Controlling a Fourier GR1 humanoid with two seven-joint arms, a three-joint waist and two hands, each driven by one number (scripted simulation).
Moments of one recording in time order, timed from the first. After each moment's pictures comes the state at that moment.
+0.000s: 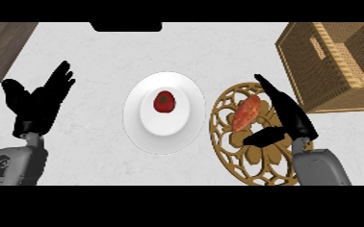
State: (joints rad) left arm -0.20 0.32 0.11 -1.40 0.12 -0.01 0.23; right arm -0.20 -0.20 0.12 -1.51 0.53 0.15 0.31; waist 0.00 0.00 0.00
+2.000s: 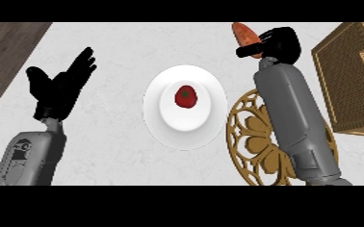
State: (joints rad) left arm -0.31 0.25 0.08 -1.39 0.05 -0.09 0.22; right arm -0.88 -0.06 -0.21 -0.88 1.02 -0.40 0.99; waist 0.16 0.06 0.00
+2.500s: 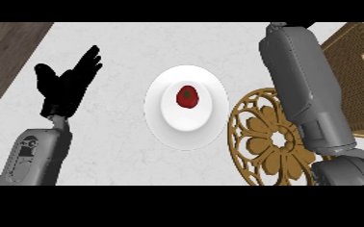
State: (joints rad) left arm -0.33 0.23 0.06 -1.38 0.05 -0.08 0.23; right arm -1.12 -0.14 -0.24 -0.72 1.27 -0.64 1.01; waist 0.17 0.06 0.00
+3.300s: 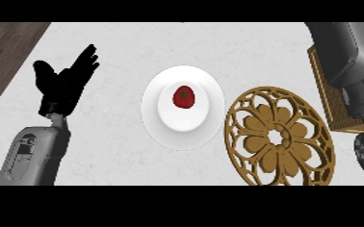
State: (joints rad) left arm -0.35 0.23 0.08 -1.36 0.04 -0.07 0.24; right arm -1.38 -0.33 -0.36 -0.45 1.58 -0.66 1.13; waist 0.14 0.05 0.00
